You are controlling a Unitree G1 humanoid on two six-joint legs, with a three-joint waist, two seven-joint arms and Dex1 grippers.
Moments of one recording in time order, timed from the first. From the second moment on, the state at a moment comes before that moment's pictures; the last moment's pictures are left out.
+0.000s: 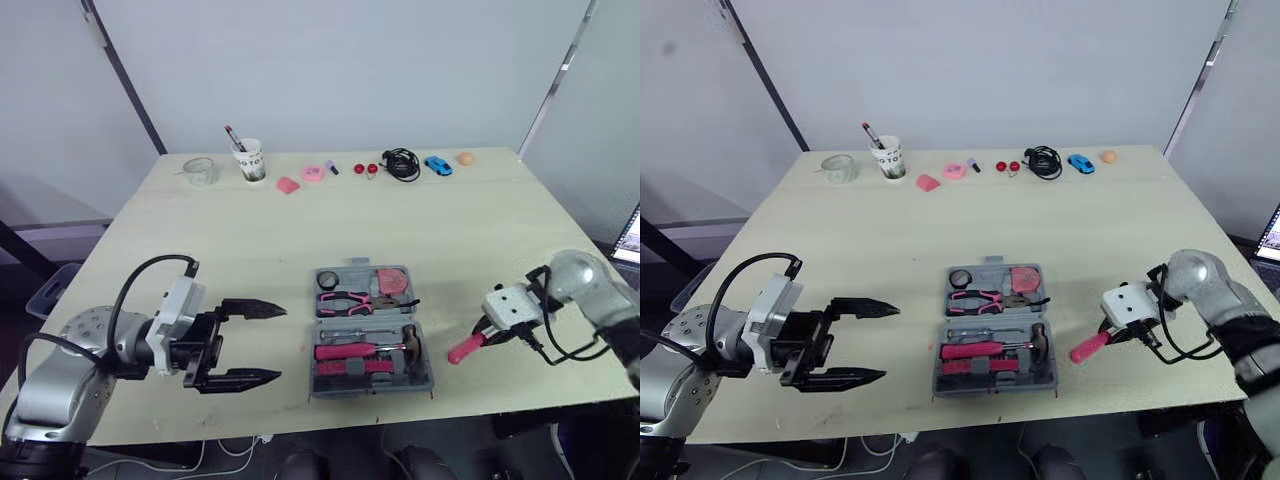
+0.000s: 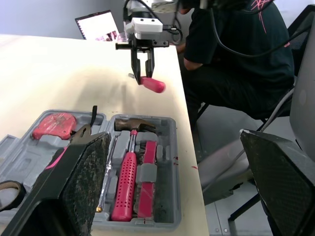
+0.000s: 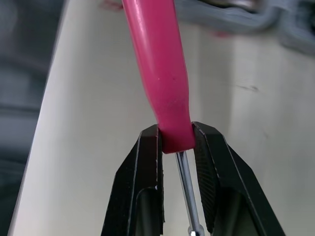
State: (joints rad) left arm -0.02 0.87 0.23 -0.27 -0.70 0.28 -1.46; right arm -0.58 -0.91 0.38 0.39 0.03 -0.16 1.44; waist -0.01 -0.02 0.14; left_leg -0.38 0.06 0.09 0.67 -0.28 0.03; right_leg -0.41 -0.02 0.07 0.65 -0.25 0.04
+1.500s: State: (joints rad) left arm -0.09 0.86 0.15 -0.22 -0.69 0.25 -1.51; right arm -0.43 -0.42 -0.13 -0.13 0.18 1.39 0.41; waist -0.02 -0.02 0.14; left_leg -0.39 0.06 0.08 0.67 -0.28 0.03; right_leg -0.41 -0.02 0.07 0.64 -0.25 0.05
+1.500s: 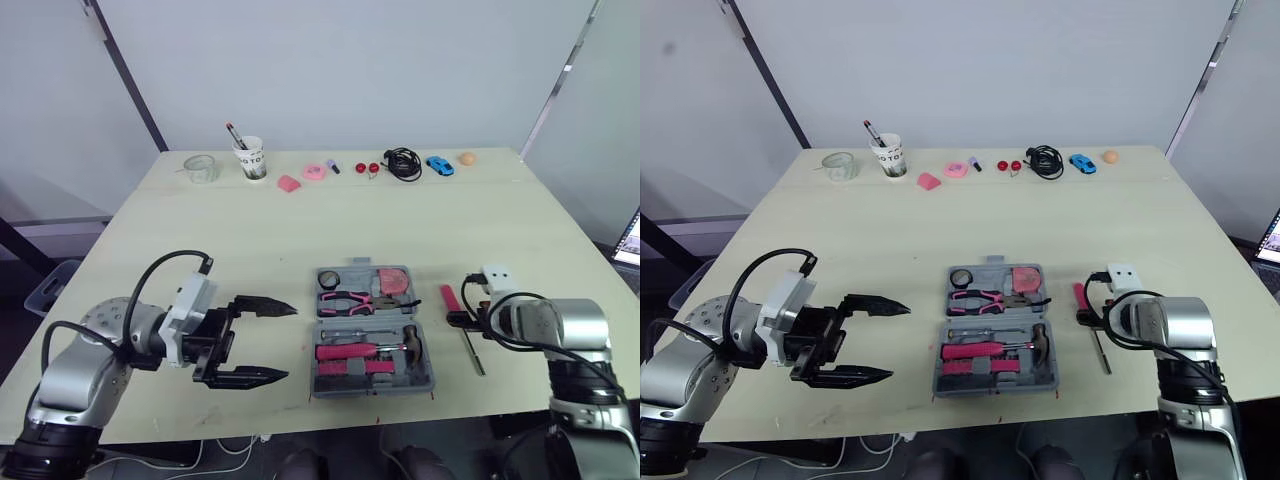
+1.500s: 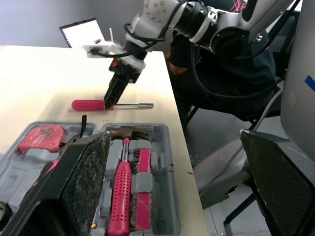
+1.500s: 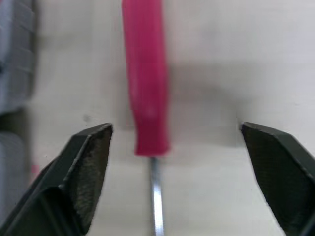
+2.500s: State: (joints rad) left arm -0.12 0.86 0.16 -0.21 -0.71 0.25 -1.51; right arm -0.08 -0.27 -0.07 0.01 0.13 0.43 0.35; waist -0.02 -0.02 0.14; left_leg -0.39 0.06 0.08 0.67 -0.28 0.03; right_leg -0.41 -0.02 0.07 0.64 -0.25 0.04
